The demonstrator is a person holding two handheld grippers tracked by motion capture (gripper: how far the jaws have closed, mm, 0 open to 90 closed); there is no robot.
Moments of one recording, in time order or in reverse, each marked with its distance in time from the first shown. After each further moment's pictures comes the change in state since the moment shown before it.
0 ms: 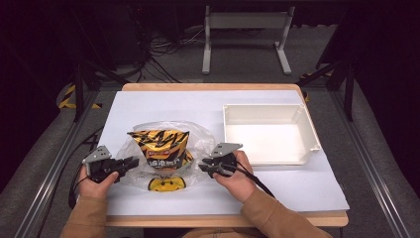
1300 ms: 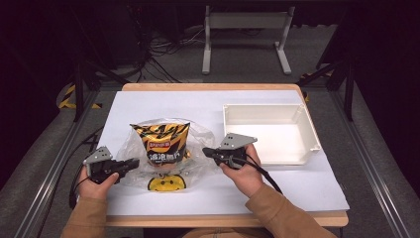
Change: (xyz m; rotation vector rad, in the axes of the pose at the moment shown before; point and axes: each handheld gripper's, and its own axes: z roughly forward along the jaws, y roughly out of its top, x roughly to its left) left arm -0.003 0.000 0.001 0.023 -0.014 0.019; right arm -0.007 0.021 -0.030 -0.175 -0.027 -0.053
